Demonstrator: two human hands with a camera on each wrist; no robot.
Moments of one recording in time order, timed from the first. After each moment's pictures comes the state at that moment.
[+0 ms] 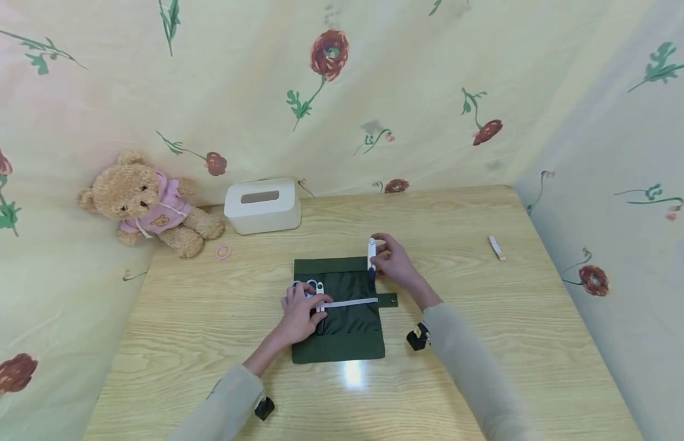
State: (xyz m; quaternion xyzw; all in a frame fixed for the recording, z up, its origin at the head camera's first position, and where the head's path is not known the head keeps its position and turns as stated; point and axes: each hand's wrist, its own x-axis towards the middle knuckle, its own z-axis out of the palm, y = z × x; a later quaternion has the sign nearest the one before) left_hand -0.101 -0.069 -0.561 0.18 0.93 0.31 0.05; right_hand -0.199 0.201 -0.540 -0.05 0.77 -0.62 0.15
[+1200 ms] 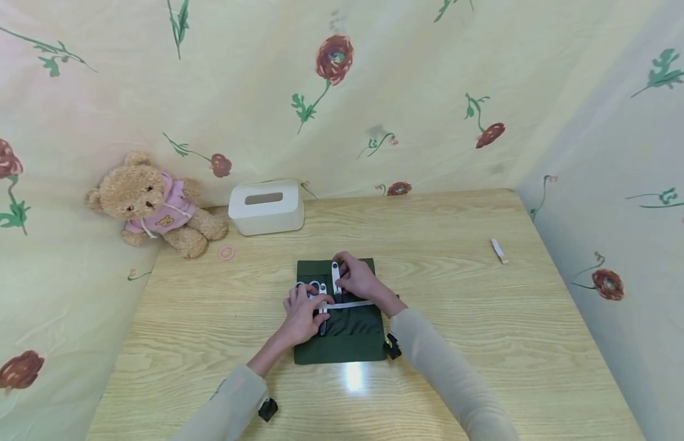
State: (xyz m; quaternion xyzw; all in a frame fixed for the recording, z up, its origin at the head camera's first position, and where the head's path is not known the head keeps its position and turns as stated) left_hand -0.101 -0.066 -0.561 0.16 0.94 0.30 0.07; right_hand -0.182 0.124 -0.546 -0.17 0.83 -0.50 0.18
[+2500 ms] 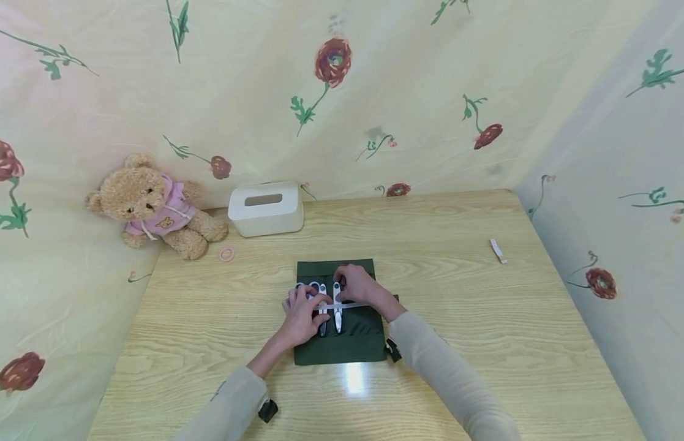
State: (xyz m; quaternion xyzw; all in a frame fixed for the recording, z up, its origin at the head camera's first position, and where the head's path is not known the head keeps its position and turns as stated) left_hand -0.099 -0.067 -0.561 0.16 0.93 0.32 0.06; right_hand -0.176 0.123 -0.533 -0.23 0.89 -0.34 0.19
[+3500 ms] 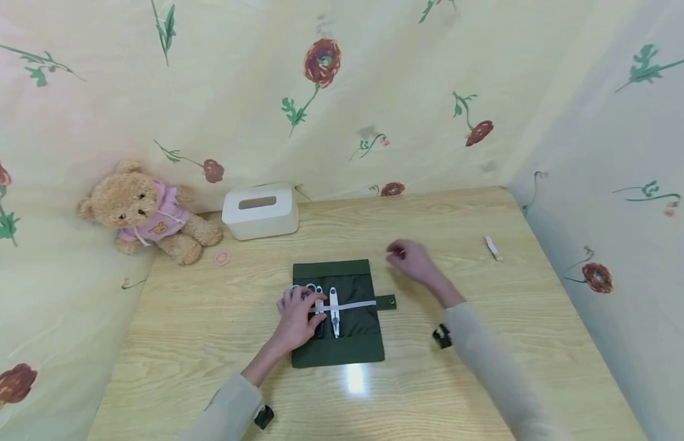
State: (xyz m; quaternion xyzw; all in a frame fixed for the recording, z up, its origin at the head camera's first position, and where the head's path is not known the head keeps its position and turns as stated) left_hand -0.096 -0.067 -0.558 0.18 0.93 0.30 0.01; right_hand -0.197 0.248 -0.524 -0.17 0.90 -0.40 0.03
